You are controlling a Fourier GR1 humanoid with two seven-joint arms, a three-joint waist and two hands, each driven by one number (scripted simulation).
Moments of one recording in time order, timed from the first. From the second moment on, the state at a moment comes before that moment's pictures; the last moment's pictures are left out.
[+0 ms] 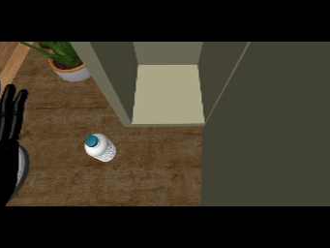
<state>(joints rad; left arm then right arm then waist) 0.02 0.09 0.03 -2.10 0.02 0.01 -0.03 -0.01 -0.10 -0.01 -2.10 -0.02 0.01 0.00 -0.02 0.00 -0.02</state>
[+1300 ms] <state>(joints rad) 0.13 0.01 -0.37 -2.38 -0.34 0.59 0.52 0.22 -0.04 0.40 -2.48 0.00 0.04 0.29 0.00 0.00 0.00</state>
